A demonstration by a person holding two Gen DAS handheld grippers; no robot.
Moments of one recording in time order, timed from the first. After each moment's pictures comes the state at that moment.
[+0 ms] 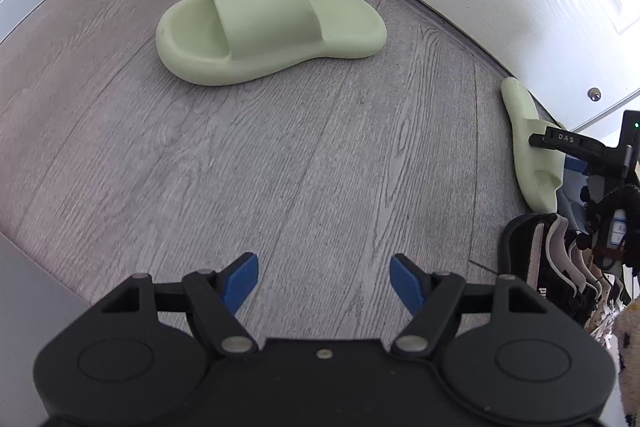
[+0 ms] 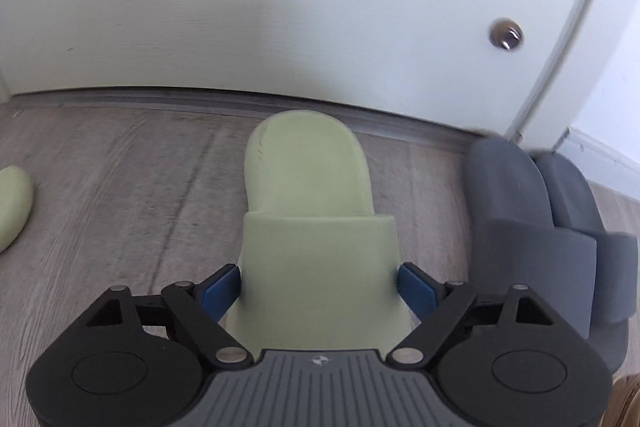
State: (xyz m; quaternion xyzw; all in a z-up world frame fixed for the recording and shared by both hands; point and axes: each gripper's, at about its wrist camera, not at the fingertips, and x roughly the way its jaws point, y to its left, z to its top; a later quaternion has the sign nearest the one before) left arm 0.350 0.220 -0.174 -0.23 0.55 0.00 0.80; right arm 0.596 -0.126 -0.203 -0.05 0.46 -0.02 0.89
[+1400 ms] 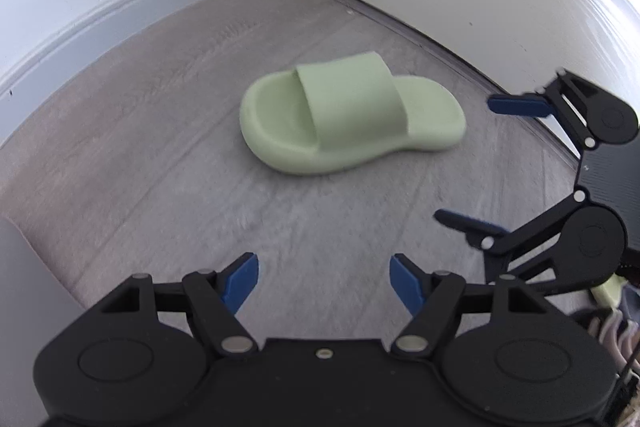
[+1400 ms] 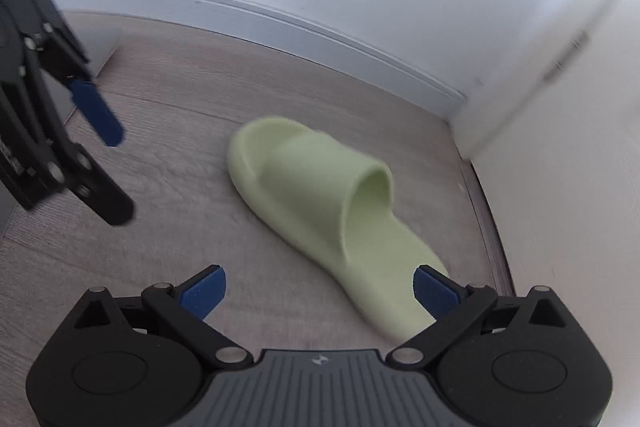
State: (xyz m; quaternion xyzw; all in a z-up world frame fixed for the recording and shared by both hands) left arm 0.372 0.250 -0.170 -0.19 0.47 0.14 0.85; right arm 0.500 0.158 -0.167 -0.48 0.16 0.55 0.67
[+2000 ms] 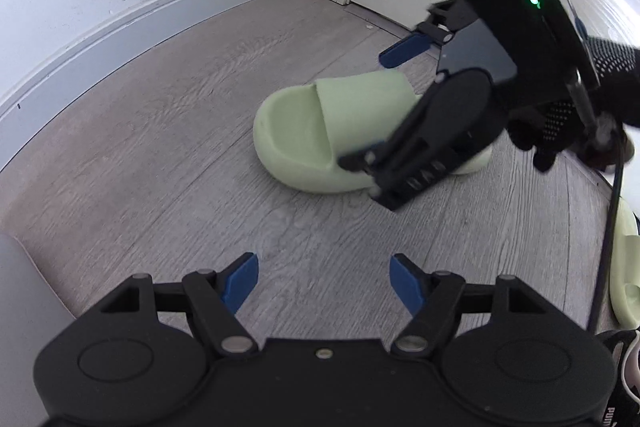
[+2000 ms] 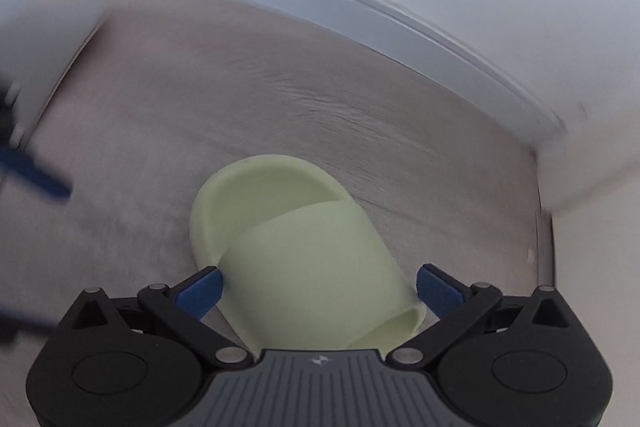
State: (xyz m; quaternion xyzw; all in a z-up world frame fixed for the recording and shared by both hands) left arm 0.382 0.258 -0.179 -0.20 0.47 0.16 0.85; right arm 0.561 0.245 -0.174 -0.39 0.30 0.55 0.67
